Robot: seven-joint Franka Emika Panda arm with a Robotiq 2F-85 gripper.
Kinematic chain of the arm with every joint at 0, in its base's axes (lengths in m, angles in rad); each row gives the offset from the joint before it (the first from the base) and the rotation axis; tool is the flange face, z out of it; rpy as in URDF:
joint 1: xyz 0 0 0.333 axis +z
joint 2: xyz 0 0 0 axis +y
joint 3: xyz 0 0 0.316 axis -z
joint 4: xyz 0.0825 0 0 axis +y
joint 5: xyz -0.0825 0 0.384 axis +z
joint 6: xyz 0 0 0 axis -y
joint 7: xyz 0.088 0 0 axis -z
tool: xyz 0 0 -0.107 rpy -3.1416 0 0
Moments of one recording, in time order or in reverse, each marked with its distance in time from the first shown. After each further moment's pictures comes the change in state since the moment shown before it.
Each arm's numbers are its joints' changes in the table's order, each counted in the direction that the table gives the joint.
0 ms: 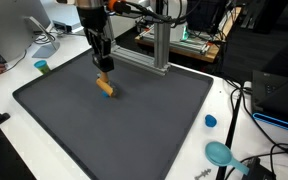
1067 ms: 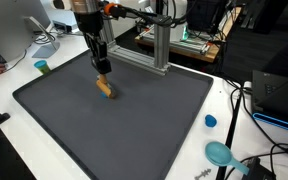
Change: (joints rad) arm -0.012 0.032 0.017 -0.014 0.039 0.011 0.005
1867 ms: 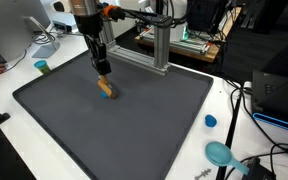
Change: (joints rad) arm -0.007 0.013 0.003 0.000 0.013 0.006 0.001
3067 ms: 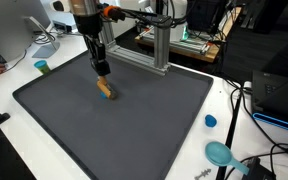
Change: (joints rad) arm 0.005 0.002 0.000 -0.001 0.000 0.023 0.018
